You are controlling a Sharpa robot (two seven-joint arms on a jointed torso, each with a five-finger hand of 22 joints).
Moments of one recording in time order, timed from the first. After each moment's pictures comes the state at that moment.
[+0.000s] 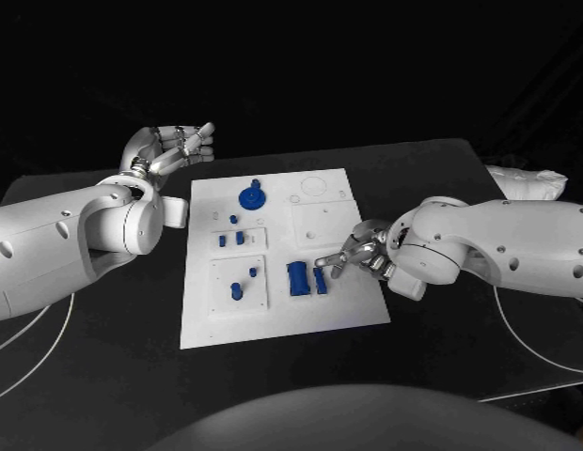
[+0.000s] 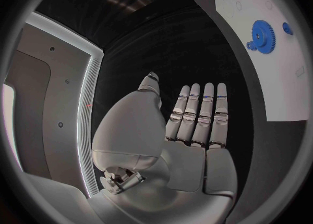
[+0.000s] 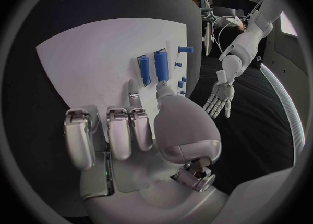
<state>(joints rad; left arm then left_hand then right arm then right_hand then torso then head) 1.32 -0.66 -0.22 1.28 -0.04 -0.46 0.48 1.31 -0.04 -0.09 0.29 0.26 0.89 0.21 0.11 0.09 0.92 0.18 0.17 0.06 0.72 0.16 0.47 0.18 0.17 0.75 0.28 0.07 0.51 1.26 -0.94 -0.23 1.74 -0.64 -0.20 -0.61 1.11 0.04 -0.01 0.21 0.05 0.99 0.10 0.31 0.59 1.47 0.04 1.57 1.31 1.47 -0.02 1.57 1.31 0.01 1.47 0.10 1.57 1.31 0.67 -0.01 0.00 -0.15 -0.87</state>
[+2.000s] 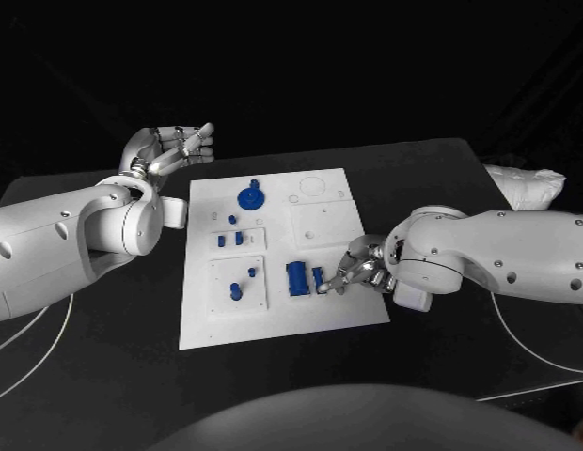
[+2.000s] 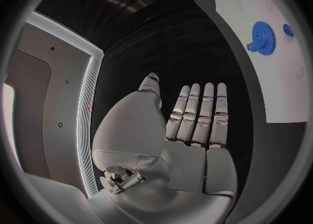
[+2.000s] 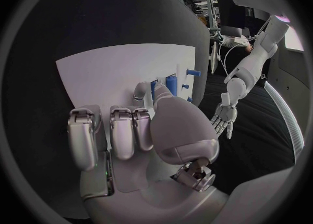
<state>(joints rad) 1.32 -0.66 -0.22 1.27 -0.04 -0.45 0.48 1.31 -0.03 -0.09 0.29 0.26 0.89 0.21 0.11 0.09 0.92 0.18 0.17 0.06 0.72 0.16 0.47 0.18 0.17 0.75 0.28 0.07 0.51 1.23 -0.94 -0.23 1.77 -0.73 -0.07 -0.65 1.19 0.10 -0.06 0.20 0.05 0.89 0.04 0.67 1.06 1.47 -0.02 1.57 1.31 1.46 -0.06 1.57 1.31 0.01 1.47 0.05 1.57 1.31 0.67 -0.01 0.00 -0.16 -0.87</state>
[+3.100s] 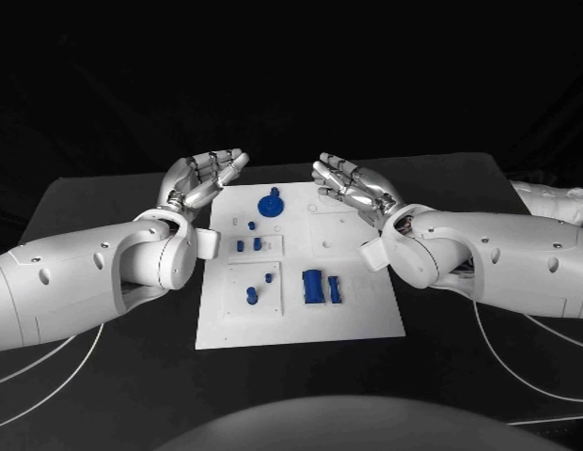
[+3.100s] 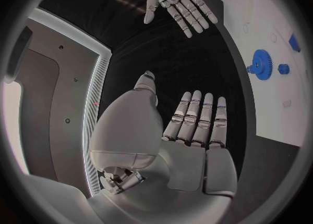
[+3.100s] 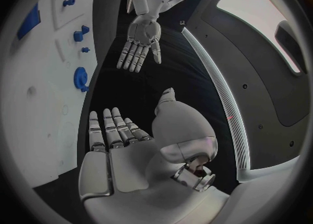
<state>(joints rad) 1.23 -0.73 -0.22 1.44 0.00 -0.53 0.64 1.26 -0.09 -0.09 0.30 0.28 0.70 0.19 0.11 0.07 0.71 0.17 0.15 0.06 0.45 0.16 0.47 0.09 0.17 0.41 0.25 0.05 0.31 1.21 -0.78 -0.21 1.54 -0.20 -0.42 0.41 1.02 0.16 -0.30 0.29 0.06 0.07 0.08 0.05 0.16 0.17 0.16 0.19 0.35 0.13 0.12 0.13 0.29 0.13 0.10 0.21 0.03 0.29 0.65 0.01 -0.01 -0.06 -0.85</state>
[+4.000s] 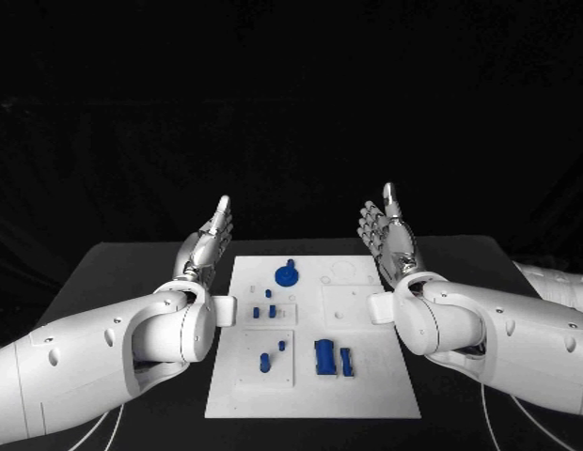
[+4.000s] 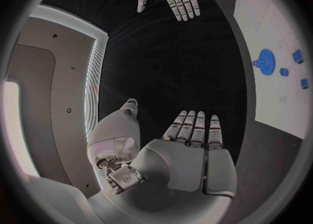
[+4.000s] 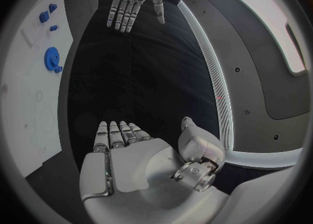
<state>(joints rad) 1.05 -0.78 0.00 1.57 0.01 -0.72 0.55 0.51 0.00 0.00 0.12 0.11 0.27 0.05 0.01 0.00 0.27 0.03 0.03 0.00 0.15 0.01 0.20 0.00 0.10 0.13 0.08 0.01 0.10 1.06 -0.78 -0.01 1.56 -0.06 -0.65 0.48 0.01 0.00 0.00 0.00 0.00 0.00 0.00 0.00 0.00 0.00 0.00 0.00 0.00 0.00 0.01 0.00 0.00 0.01 0.00 0.01 0.00 0.00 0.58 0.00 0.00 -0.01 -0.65</state>
